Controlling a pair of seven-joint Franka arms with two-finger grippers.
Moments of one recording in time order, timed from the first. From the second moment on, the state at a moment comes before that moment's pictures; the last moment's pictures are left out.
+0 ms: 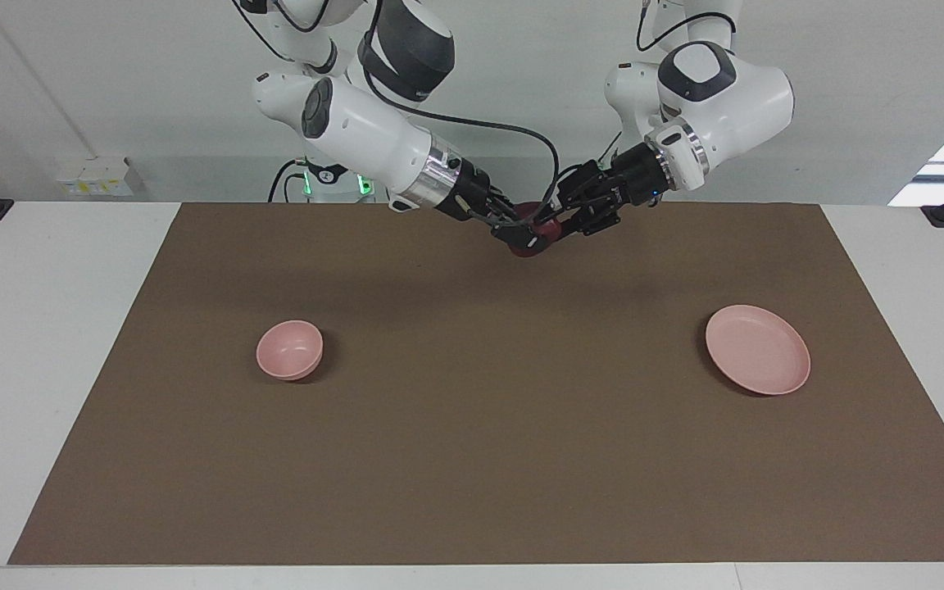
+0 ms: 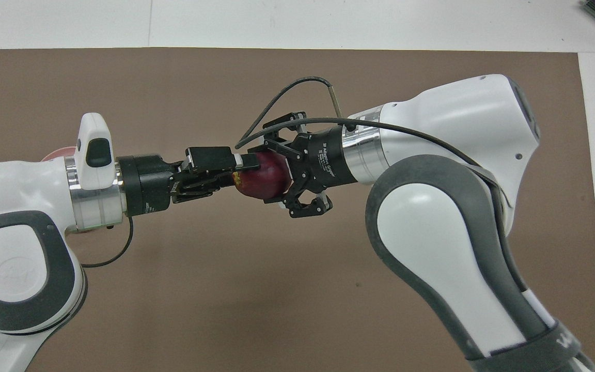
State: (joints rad) left arm -0.26 -0.15 -0.11 -2.05 -1.21 2.22 -0.01; right arm 0.55 0.20 -0.12 -1.60 0.93 1.99 1.28
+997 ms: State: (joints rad) left arm -0.18 -0.11 -0.10 -1.99 -0.48 2.05 -0.13; right arm 0.55 0.21 -0.12 -1.59 0.93 1.98 1.27
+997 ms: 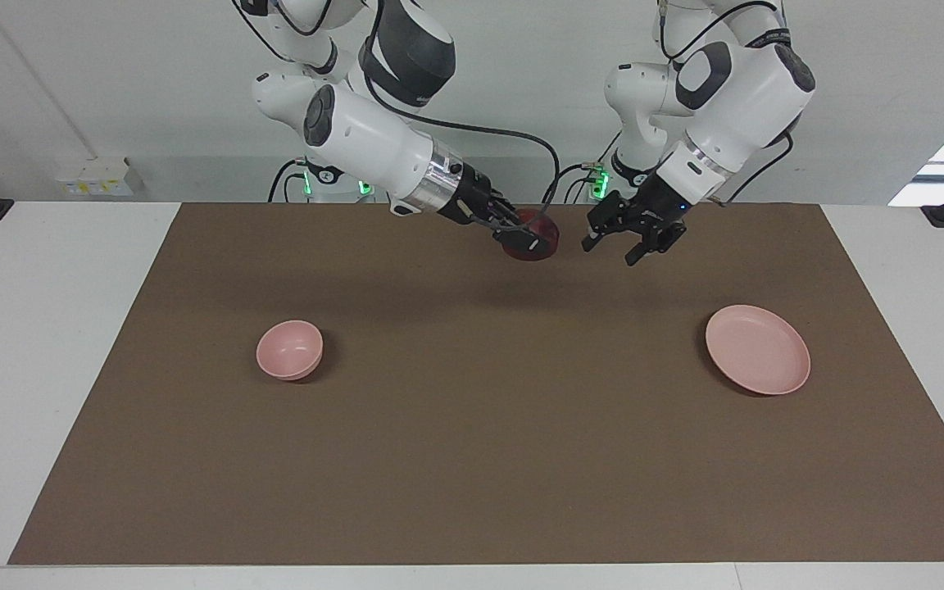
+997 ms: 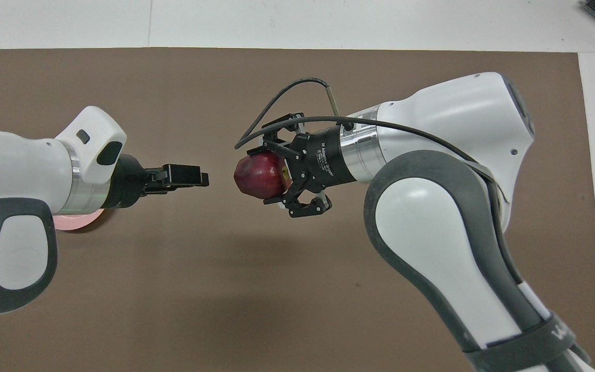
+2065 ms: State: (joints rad) left arm 0.02 -0.10 -0.09 -1.76 -0.05 1.79 0.12; right arm 0.41 0.20 -0.15 -1.52 0.53 1.70 0.75
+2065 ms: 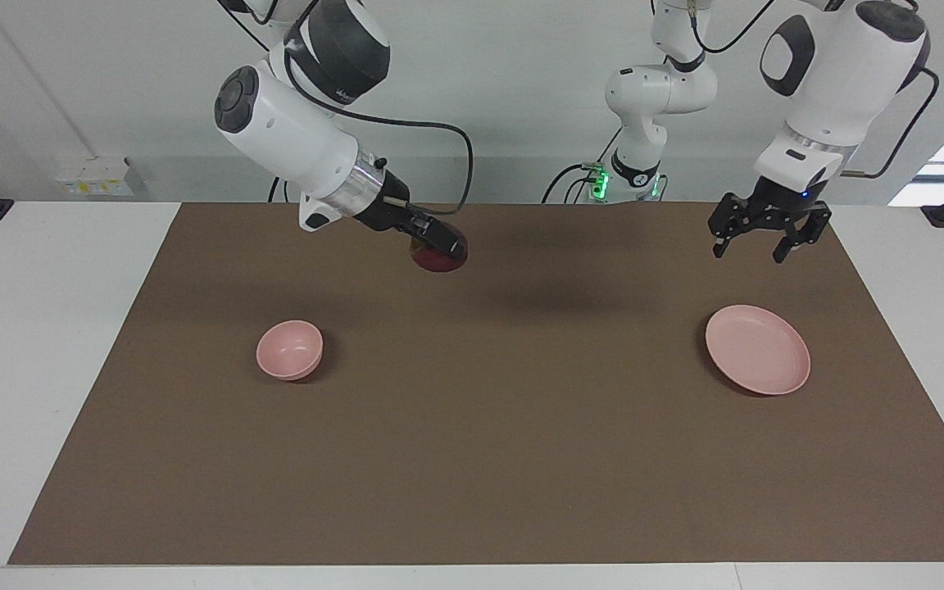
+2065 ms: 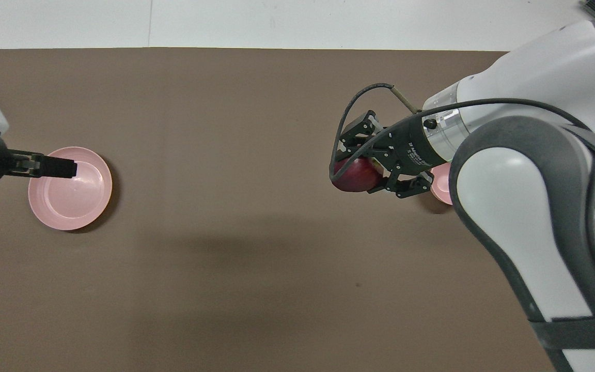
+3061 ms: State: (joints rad) left arm -0.01 -0.01 -0.03 -1.39 -0.03 1.37 0.18; right arm 0.21 0.30 -0.16 -1.76 0.04 2.07 -0.21
